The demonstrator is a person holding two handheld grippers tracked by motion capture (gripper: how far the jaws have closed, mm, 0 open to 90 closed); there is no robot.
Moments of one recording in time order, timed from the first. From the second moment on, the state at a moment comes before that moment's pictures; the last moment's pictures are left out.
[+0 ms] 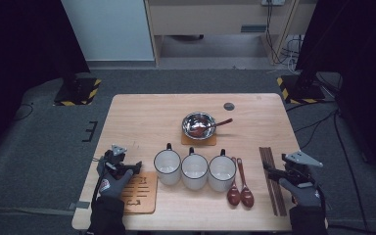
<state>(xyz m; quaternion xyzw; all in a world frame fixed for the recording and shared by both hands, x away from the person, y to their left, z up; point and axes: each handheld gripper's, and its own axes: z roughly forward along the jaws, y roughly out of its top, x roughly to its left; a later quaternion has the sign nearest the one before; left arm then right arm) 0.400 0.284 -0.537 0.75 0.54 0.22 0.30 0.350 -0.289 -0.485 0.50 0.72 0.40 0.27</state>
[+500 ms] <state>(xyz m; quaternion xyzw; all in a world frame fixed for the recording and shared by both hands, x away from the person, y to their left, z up) 0.400 0.284 -0.537 0.75 0.54 0.22 0.30 0.351 -0.274 -0.503 0.47 0.76 0.37 0.26</state>
